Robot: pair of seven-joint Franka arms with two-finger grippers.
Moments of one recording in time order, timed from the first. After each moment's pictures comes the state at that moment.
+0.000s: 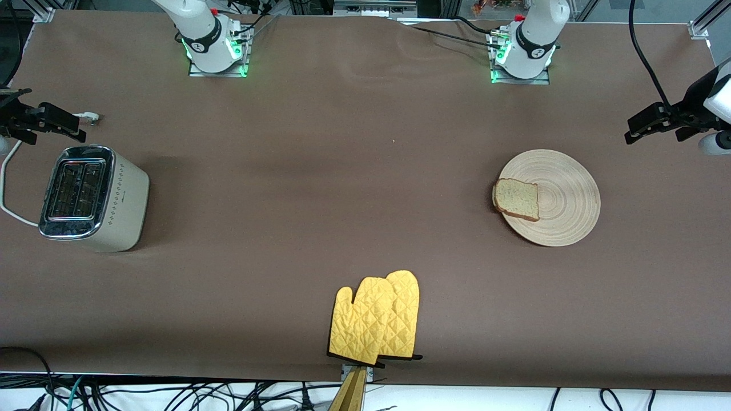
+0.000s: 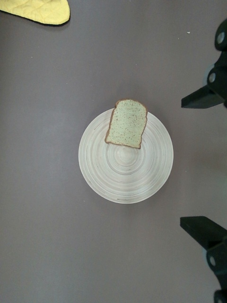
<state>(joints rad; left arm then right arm) 0.02 0.01 -0.02 -1.56 0.00 1.51 -0.10 0.07 0.03 -0.15 -1.59 0.02 1.56 -0.13</state>
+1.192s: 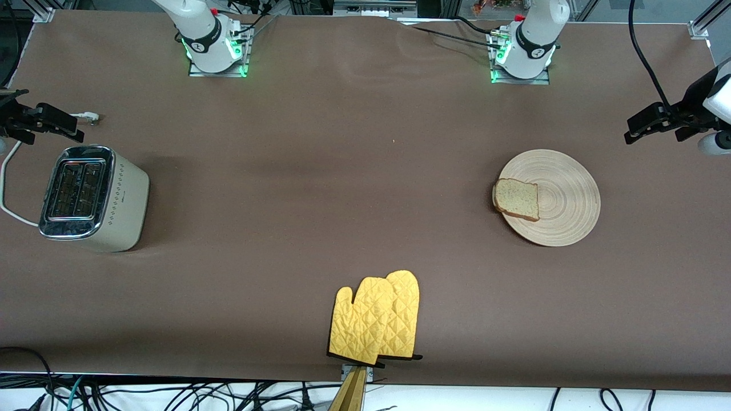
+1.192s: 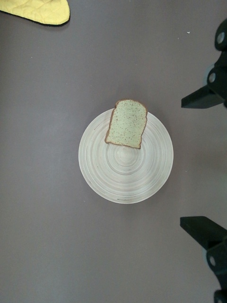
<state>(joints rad) 0.03 0.01 -0.03 -1.56 0.00 1.51 -0.10 0.06 0.03 -0.15 -1.59 0.02 1.56 -0.13</state>
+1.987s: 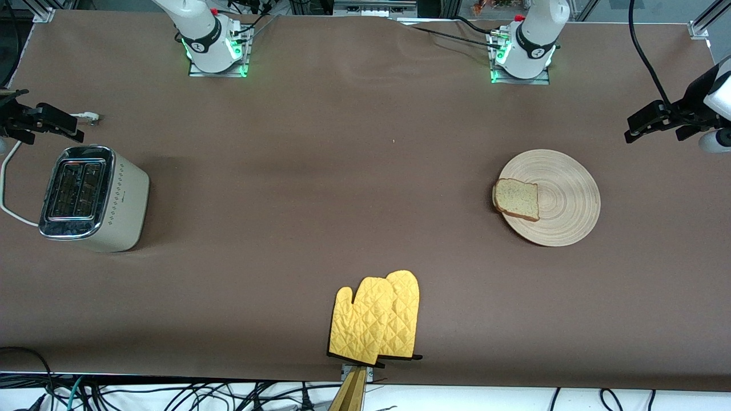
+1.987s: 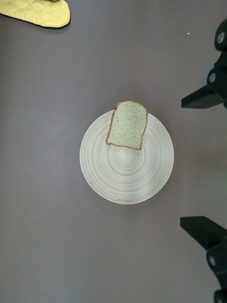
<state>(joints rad) 0.02 0.01 -0.03 -1.55 0.00 1.51 -0.10 0.06 0.03 -0.15 -1.59 0.02 1.56 -0.13</state>
